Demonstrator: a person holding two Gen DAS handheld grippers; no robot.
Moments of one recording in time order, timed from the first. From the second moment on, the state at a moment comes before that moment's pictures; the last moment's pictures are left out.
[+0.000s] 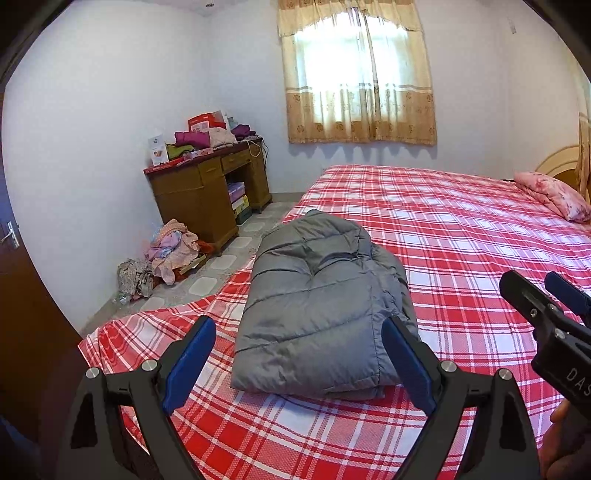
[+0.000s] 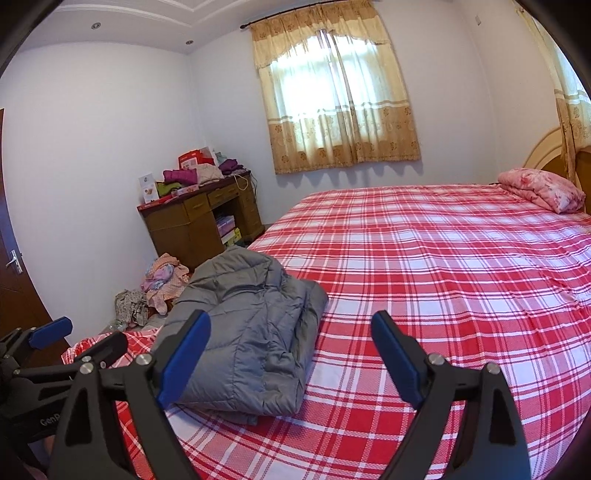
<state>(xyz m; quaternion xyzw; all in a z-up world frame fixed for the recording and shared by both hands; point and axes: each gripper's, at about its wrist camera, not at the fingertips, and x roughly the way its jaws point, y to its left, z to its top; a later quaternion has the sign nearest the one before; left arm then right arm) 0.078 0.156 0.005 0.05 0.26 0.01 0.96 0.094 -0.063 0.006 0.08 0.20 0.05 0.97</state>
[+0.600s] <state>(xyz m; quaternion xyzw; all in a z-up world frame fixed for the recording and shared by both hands) 0.069 0.156 0.013 0.05 0.24 0.01 0.97 0.085 -0.062 0.016 0.08 0.19 0.06 0.98</state>
